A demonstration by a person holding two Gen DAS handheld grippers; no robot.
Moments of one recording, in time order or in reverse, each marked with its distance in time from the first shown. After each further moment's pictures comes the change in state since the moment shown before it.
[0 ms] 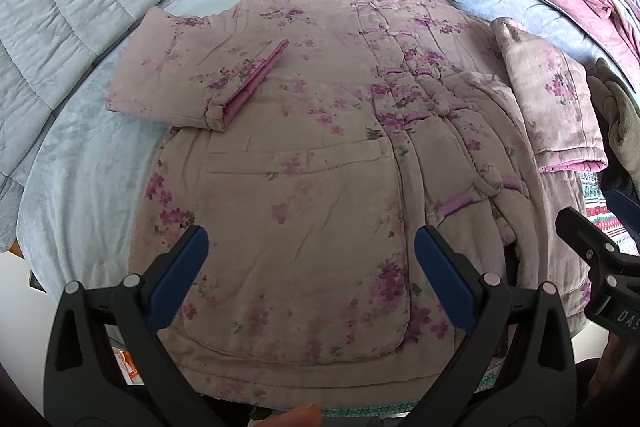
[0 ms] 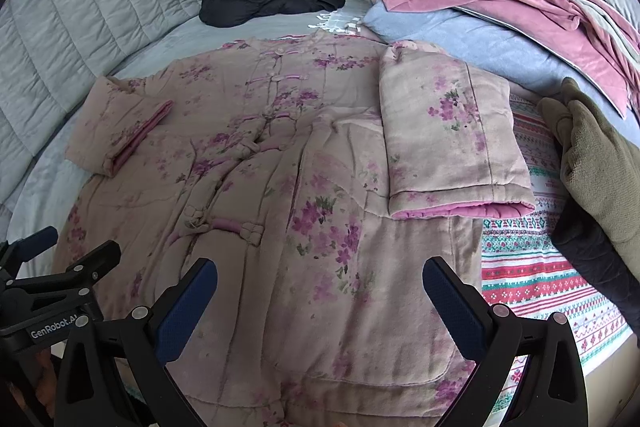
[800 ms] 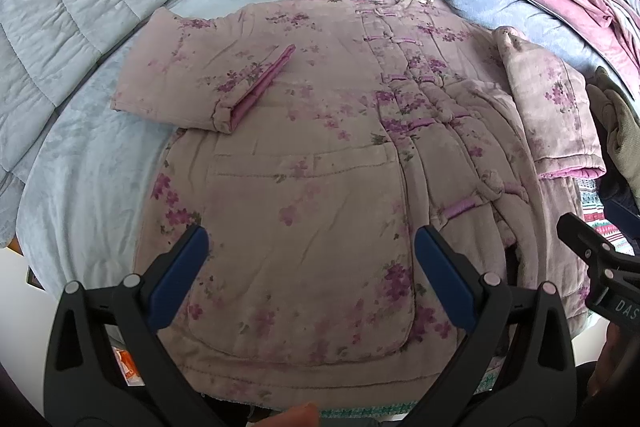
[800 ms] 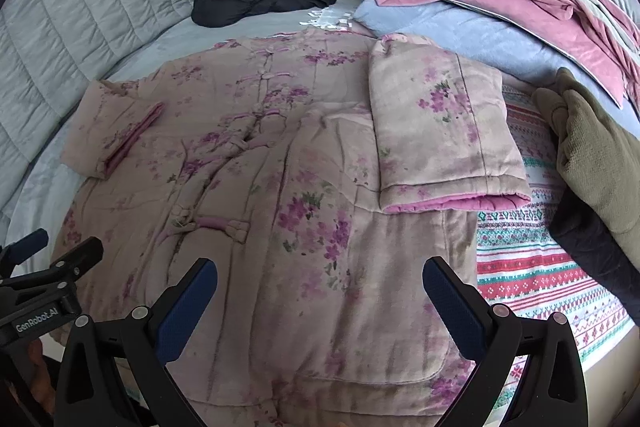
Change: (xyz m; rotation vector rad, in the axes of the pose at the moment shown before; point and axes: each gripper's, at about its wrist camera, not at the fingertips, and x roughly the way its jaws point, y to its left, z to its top) left arm -0.005 0.010 0.001 -0.016 -0.015 -0.009; right arm 0.001 -0.011 -0.002 0.021 0.014 -0.005
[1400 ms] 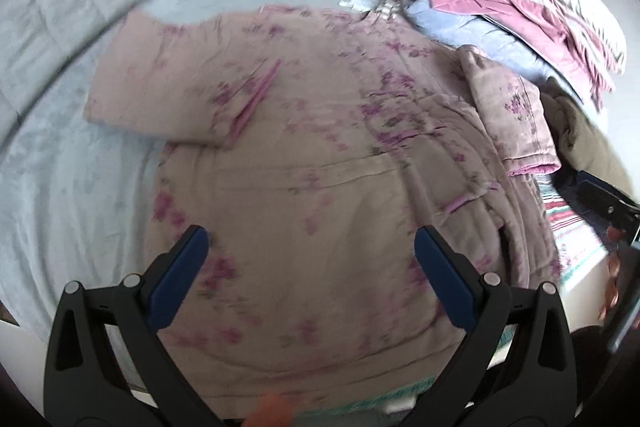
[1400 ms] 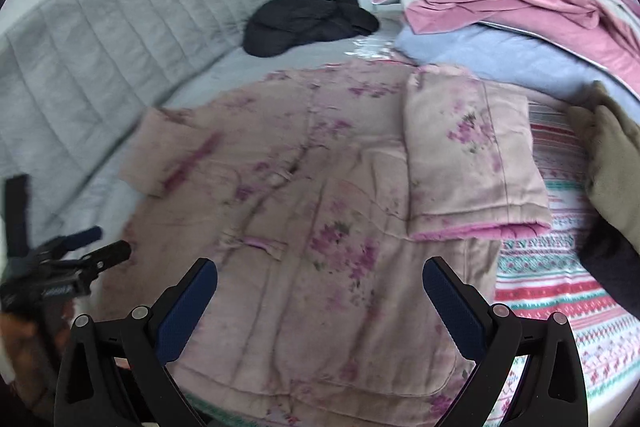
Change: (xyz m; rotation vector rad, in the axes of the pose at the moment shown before) left arm 0.002 0.083 0.008 0.013 0.000 -0.258; right arm -0.033 -0.033 0.013 -0.035 -0.090 0.282
